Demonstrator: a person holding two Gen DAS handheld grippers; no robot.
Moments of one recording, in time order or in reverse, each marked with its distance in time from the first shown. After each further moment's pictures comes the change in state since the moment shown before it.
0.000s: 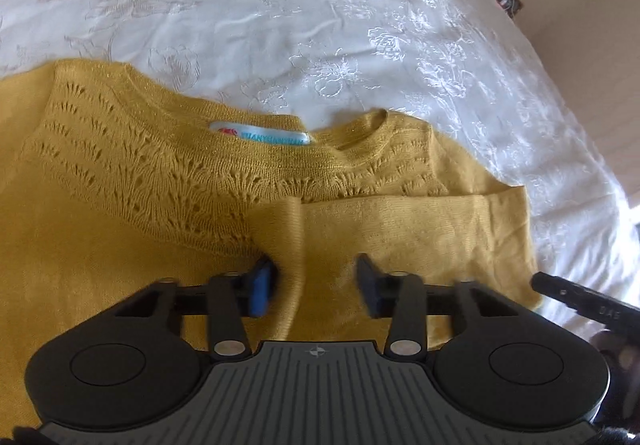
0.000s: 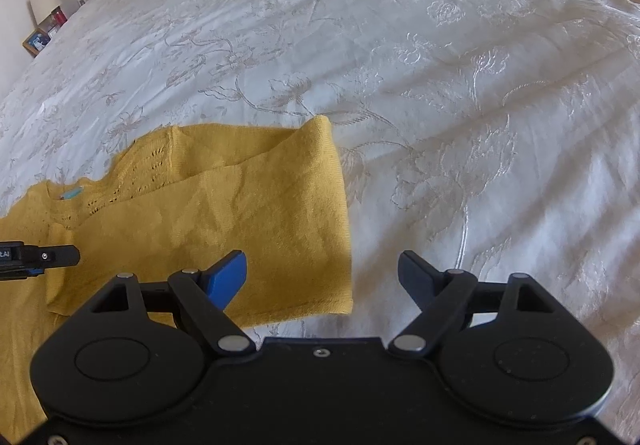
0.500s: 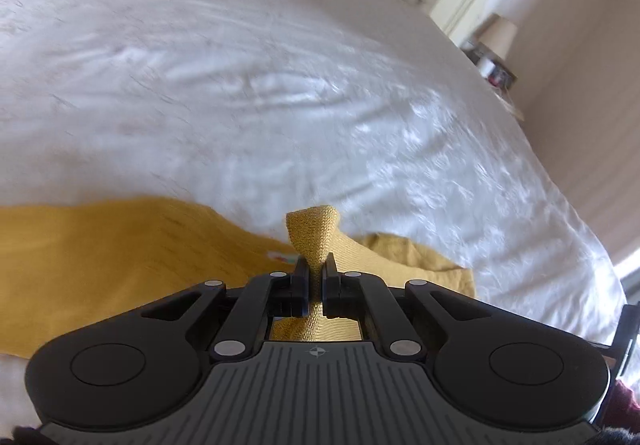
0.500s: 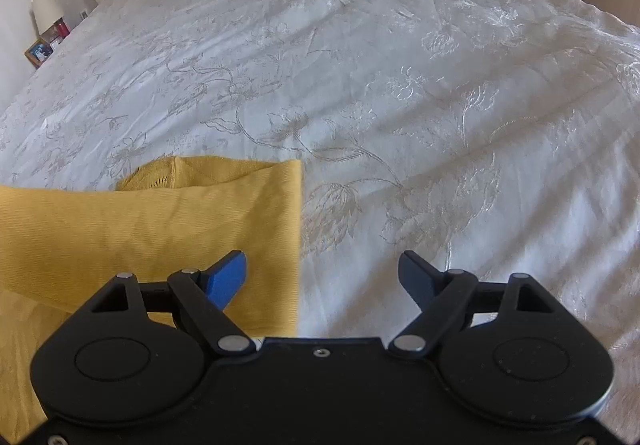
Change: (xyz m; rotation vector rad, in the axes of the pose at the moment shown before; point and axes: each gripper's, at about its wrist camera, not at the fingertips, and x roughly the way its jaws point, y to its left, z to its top) left arm -0.129 0.021 0.031 -0.026 -0.253 0.039; right arm -0.014 -0.001 0.015 -0.005 -0.055 -0.008
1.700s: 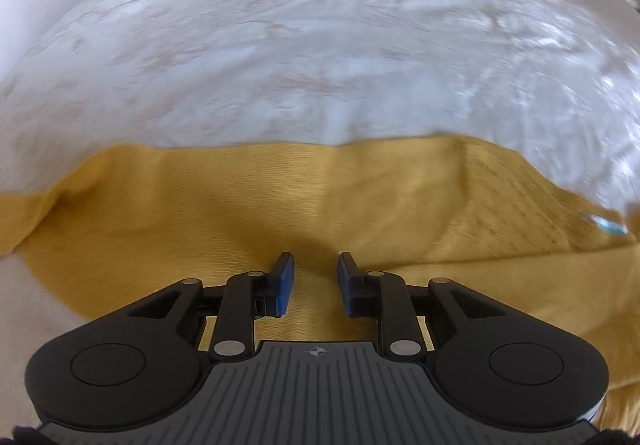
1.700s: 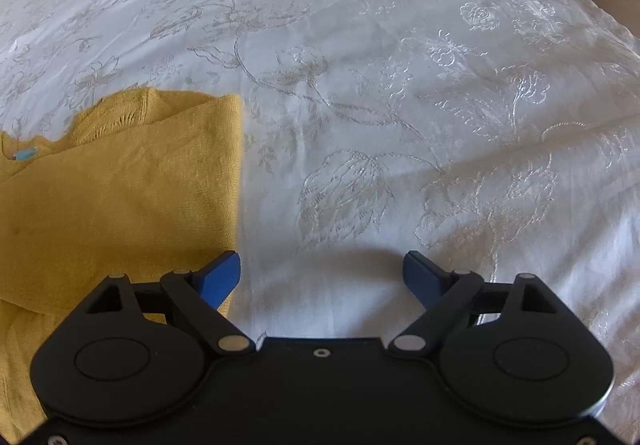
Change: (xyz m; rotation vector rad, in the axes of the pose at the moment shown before) left arm 0.045 0.125 -0.025 -0.057 0.127 0.539; right arm 0.055 0.033 0.002 -0.140 0.125 -0.120
